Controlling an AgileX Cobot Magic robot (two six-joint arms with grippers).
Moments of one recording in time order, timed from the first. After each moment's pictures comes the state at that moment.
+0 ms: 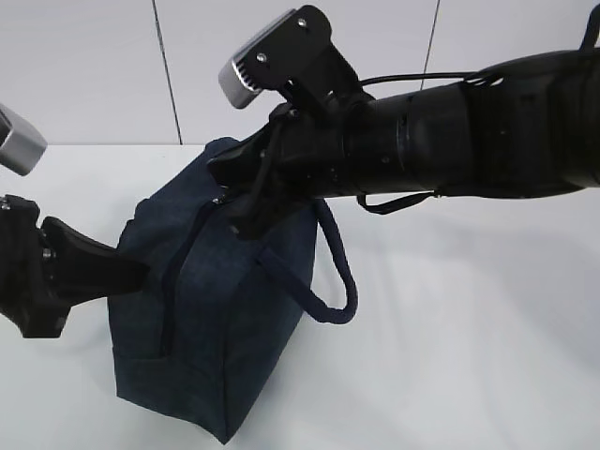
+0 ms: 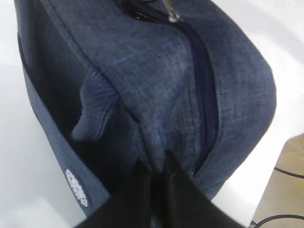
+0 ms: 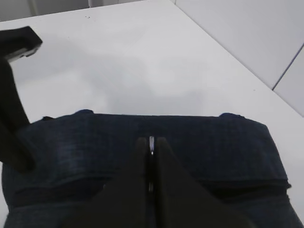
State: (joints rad) left arm -0.25 1.27 -0.58 -1.31 0.63 1.53; right arm 0.62 1.65 -1.07 1.77 0.33 -2.08
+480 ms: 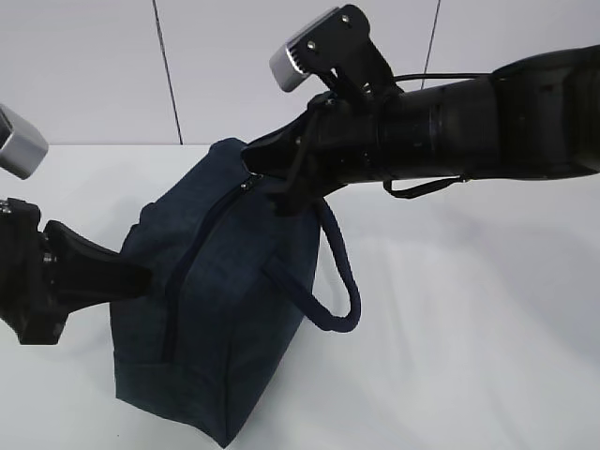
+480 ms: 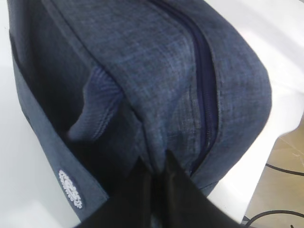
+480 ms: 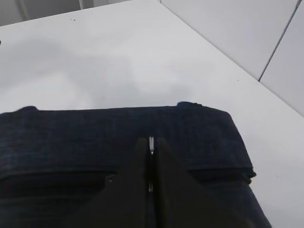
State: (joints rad) left arm -0.25 1.27 -0.58 -1.31 0.66 1.53; right arm 0.50 1.69 -1.08 1.78 0.44 -2.08
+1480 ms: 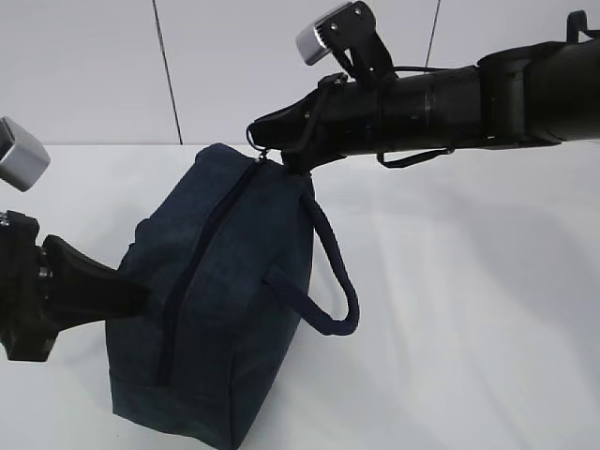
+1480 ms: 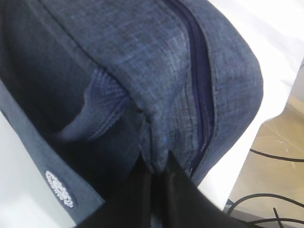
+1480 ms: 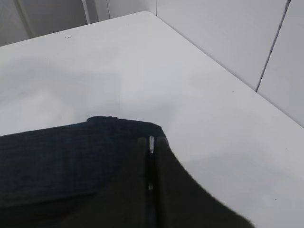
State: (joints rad) left arm -0.25 1.27 -0.58 -1.23 0.71 1.45; right arm 0.36 1.88 -1.25 1.77 0.65 -2.08
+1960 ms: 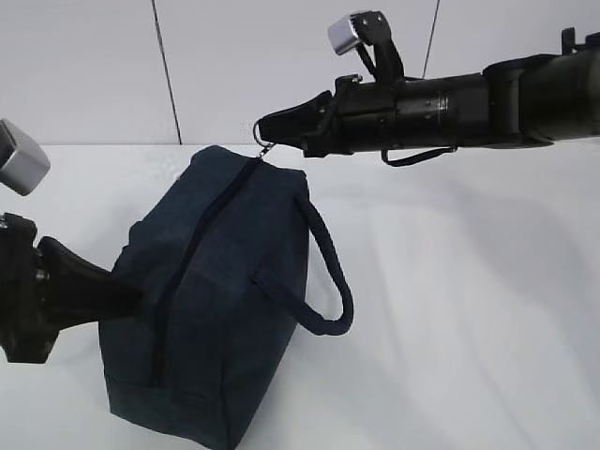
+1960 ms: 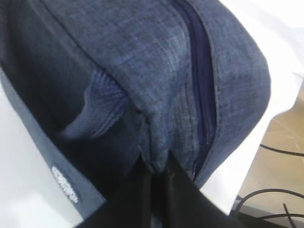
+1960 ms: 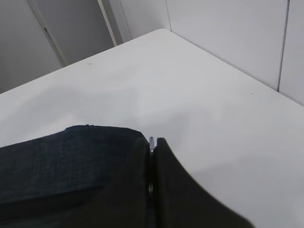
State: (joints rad) left arm -0.25 1.27 -0.58 -1.19 0.68 1.44; right arm 0.27 1.99 -1.33 1.76 0.86 -1.98
